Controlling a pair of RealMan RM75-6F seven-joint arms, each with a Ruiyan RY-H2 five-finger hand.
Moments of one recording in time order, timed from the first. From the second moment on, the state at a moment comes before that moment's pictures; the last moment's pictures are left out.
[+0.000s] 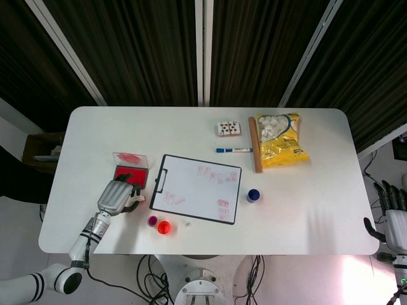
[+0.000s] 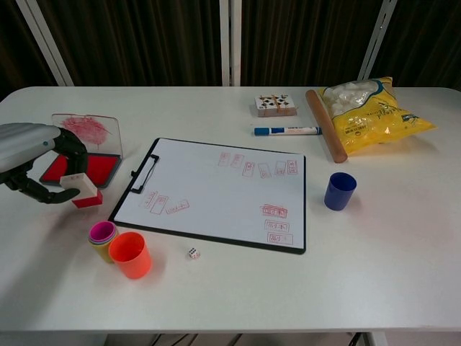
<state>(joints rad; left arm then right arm) -0.46 -1.54 -0.06 -1.42 1.35 1.08 0.23 0.01 -1.18 0.07 -1.43 -1.44 1.47 0.06</state>
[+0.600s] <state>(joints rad) -0.53 -1.55 -0.14 -1.20 1.35 1.03 -0.03 0.01 -1.16 0.07 -1.48 -1.43 1.48 0.01</state>
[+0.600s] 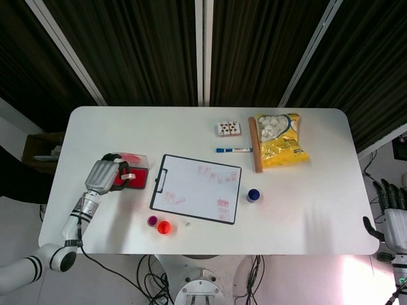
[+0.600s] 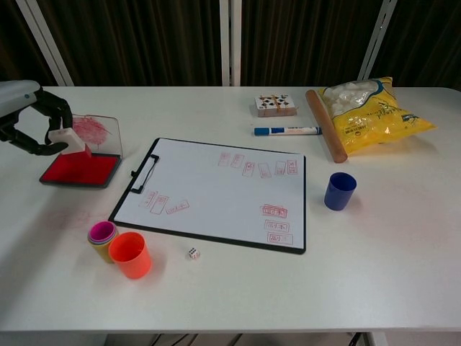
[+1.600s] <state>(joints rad) -0.59 -1.66 -0.11 -0.95 1.33 0.89 -0.18 0.02 -1.17 0.07 -1.48 -1.42 1.46 -0.01</state>
